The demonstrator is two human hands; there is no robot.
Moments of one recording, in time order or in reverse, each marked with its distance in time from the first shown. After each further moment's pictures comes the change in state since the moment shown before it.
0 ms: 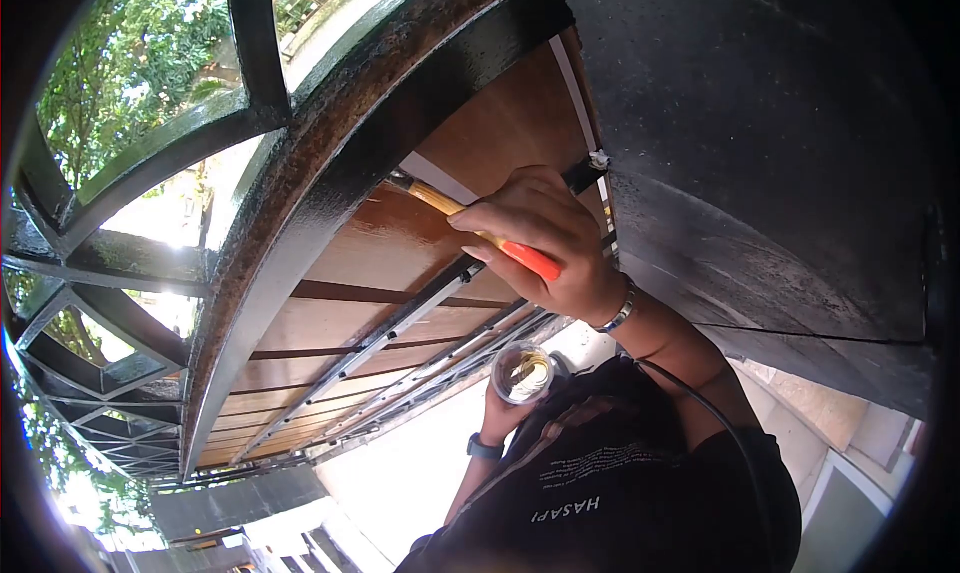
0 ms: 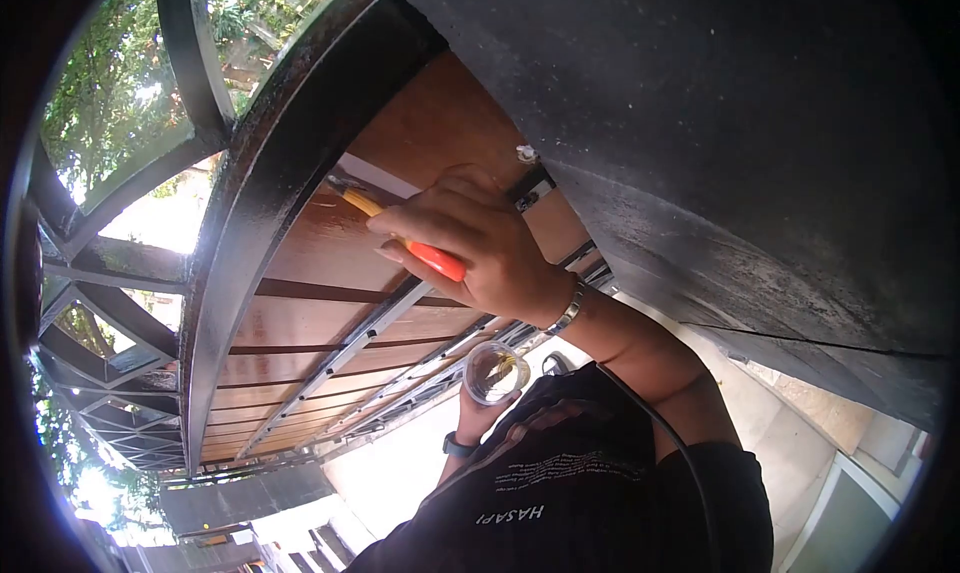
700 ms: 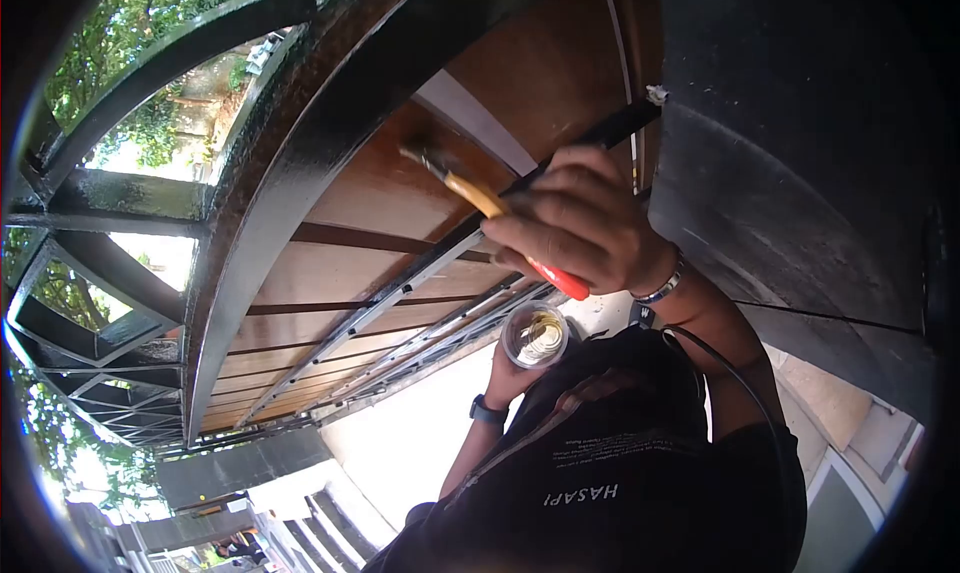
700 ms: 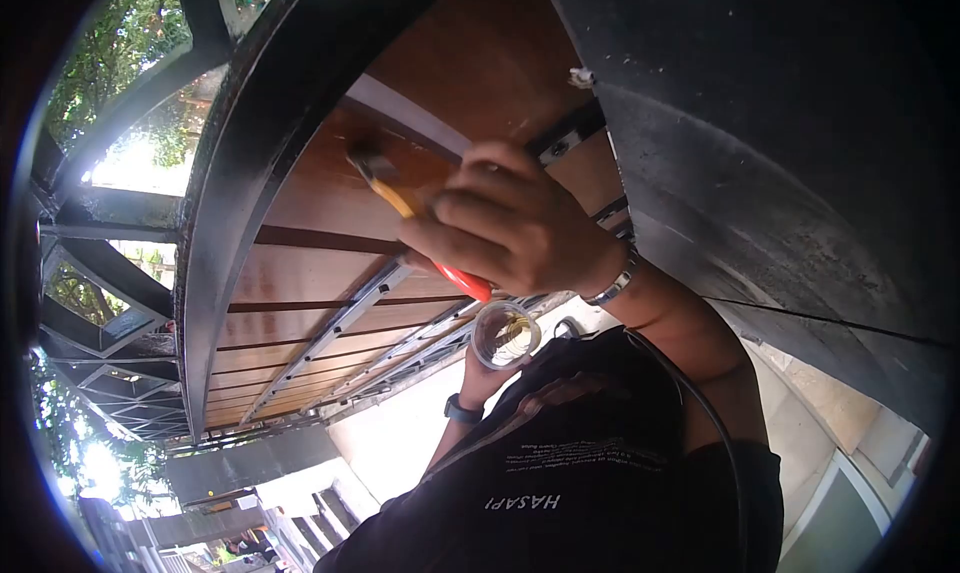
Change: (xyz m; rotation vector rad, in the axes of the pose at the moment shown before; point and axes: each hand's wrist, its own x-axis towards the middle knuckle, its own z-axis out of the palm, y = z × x) left_hand 0.001 -0.006 -0.027 0.099 -0.068 -0.008; right_hand -0.024 -0.010 0.005 -0.217 -0.151 -0.286
